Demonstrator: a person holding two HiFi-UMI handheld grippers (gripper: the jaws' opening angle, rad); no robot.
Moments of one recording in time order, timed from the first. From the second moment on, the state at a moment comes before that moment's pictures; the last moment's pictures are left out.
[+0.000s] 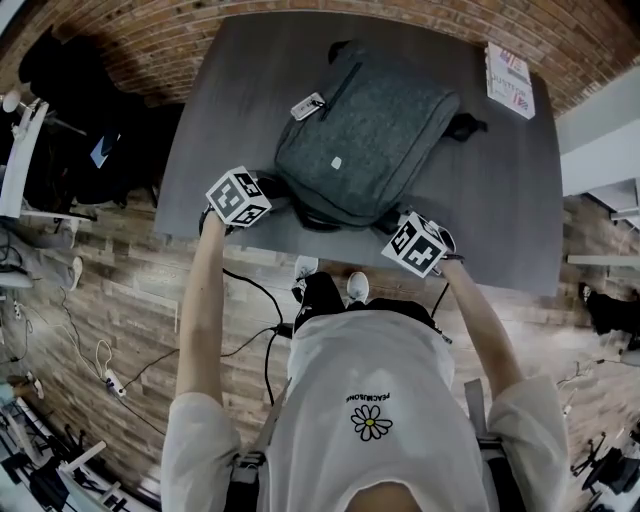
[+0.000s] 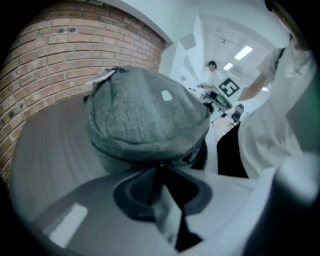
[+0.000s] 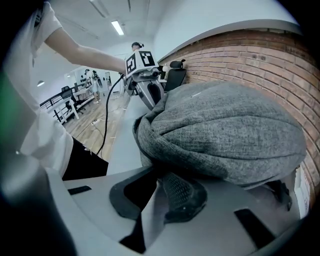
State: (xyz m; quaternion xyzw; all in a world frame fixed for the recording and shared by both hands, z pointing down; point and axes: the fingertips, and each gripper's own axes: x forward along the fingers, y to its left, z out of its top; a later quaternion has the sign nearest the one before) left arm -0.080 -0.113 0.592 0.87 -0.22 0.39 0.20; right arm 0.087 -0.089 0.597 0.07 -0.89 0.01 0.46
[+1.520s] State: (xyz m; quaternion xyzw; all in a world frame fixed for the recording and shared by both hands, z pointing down) left arm -0.005 -0.031 0.574 0.88 -0.25 0.33 0.23; right arm 0.059 -0.066 0.589 0.10 -0.90 -0.03 0.42
